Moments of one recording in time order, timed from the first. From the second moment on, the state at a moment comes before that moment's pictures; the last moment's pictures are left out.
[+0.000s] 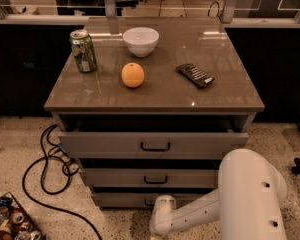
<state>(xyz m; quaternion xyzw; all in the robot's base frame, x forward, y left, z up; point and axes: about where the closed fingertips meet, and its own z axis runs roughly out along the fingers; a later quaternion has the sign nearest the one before) 0.438 -0.016 0.171 -0.63 0.77 0.03 0.09</state>
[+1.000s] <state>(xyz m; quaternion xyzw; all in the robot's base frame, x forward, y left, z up) 0.441 -0.024 0.196 -0.66 0.75 -0.01 0.09</state>
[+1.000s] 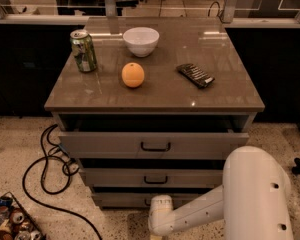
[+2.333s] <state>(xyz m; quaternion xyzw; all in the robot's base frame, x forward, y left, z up) 0.463 -0.007 0.144 -0.68 0.73 0.03 0.07</state>
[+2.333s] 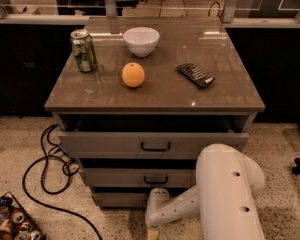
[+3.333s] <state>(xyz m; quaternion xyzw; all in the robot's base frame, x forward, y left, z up) 0.460 -0.007 0.141 -0.68 0.73 0.03 0.06</state>
